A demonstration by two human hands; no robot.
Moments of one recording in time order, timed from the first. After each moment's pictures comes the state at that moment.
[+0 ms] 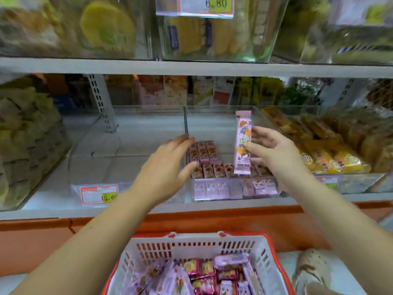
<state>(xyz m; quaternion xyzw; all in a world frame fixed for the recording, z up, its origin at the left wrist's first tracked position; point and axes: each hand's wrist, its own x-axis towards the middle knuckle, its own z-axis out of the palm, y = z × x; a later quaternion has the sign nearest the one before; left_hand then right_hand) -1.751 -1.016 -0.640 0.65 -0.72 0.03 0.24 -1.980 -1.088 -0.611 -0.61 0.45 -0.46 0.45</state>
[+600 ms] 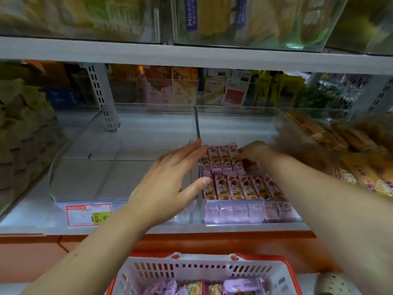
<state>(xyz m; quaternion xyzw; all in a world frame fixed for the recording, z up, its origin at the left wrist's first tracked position) -1.727 -1.040 -0.662 0.62 -0.74 0.02 0.25 -1.903 -1.254 -0.679 -0.61 0.68 -0.15 0.38</state>
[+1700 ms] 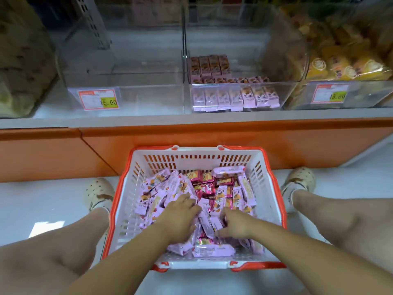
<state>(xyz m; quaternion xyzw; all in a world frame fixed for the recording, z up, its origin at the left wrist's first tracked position) -1.824 -0.850 -0.879 0.60 -0.77 -0.20 -0.11 -2.024 -0.920 -0.883 -0.76 0.47 0.25 0.38</state>
